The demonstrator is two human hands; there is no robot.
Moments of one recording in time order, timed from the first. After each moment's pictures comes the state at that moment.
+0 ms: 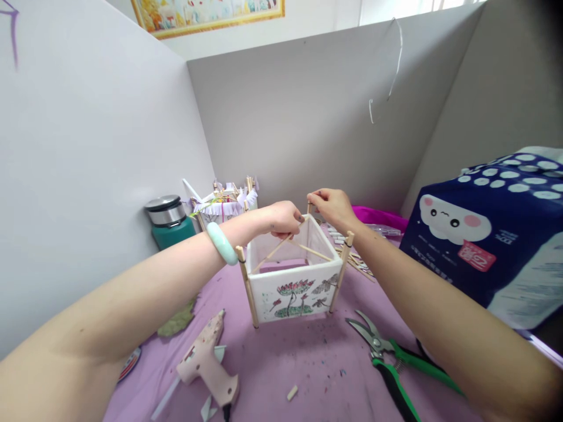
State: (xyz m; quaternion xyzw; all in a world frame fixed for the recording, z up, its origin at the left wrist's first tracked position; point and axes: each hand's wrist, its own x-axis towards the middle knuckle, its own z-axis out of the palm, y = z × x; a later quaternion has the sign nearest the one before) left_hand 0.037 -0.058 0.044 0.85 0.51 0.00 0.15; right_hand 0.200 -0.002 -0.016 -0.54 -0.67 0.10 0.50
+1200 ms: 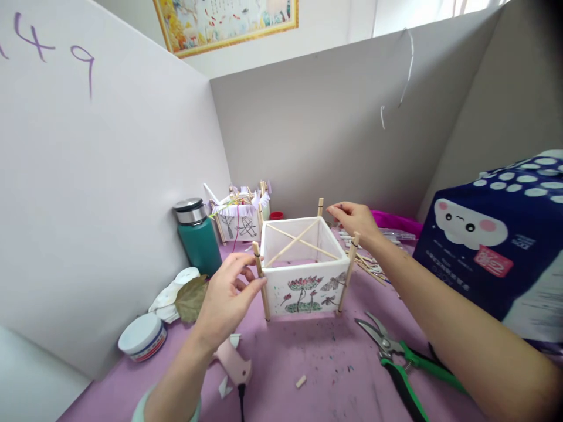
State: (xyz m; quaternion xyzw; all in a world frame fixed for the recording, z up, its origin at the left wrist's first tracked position) left_hand -0.047 -0.209 -0.040 0.69 0.52 0.48 0.17; right_hand 0.220 -0.030 -0.033 -0.52 -0.66 0.17 0.52
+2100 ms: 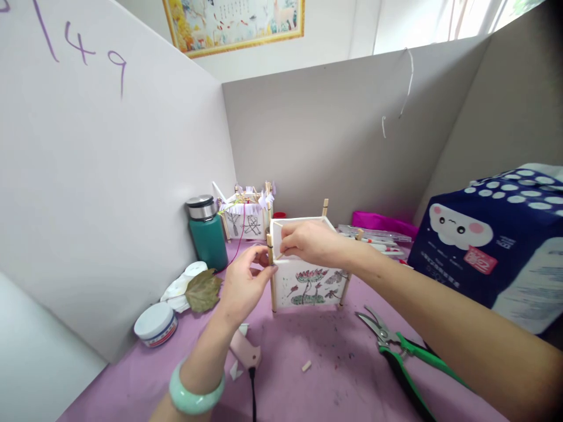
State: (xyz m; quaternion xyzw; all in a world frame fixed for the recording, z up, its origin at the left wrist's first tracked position) left_hand -0.046 -0.204 -0.043 0.66 0.53 0.50 0.19; right_hand 0.127 -0.124 0.013 -0.24 -0.95 -0.07 0.18
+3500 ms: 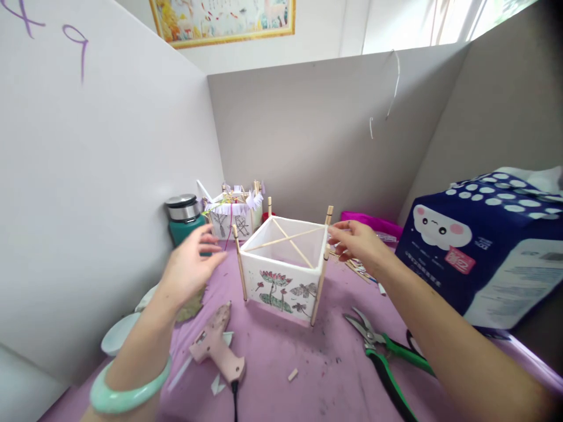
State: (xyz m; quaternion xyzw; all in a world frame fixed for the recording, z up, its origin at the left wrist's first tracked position) left_hand -0.104 -0.180 -0.019 0.62 0.60 0.49 0.11; right_hand 0.211 -0.113 -0.022 -0.57 -0.54 0.37 0.48
